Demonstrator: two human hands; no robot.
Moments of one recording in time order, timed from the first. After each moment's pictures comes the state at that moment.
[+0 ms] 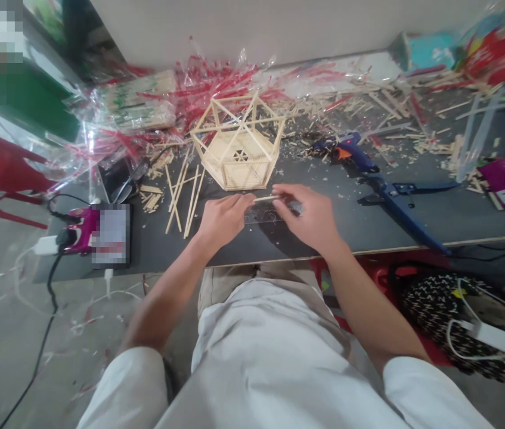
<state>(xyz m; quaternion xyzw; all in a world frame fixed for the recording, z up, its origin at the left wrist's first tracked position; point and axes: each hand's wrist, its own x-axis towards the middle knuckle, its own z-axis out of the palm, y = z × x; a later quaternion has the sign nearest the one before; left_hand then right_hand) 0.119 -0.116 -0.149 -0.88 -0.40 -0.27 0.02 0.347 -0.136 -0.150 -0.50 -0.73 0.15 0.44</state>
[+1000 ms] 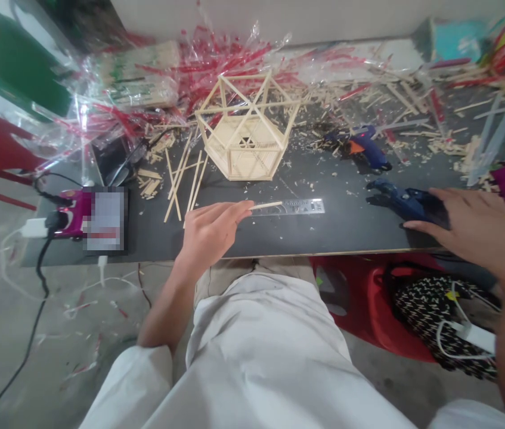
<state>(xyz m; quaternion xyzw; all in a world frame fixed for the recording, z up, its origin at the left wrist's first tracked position) 0.110 -0.163 -0.125 -0.82 -0.36 -0.44 0.03 0.581 -0.167 -0.143 -0.68 -0.72 -0.07 -0.13</state>
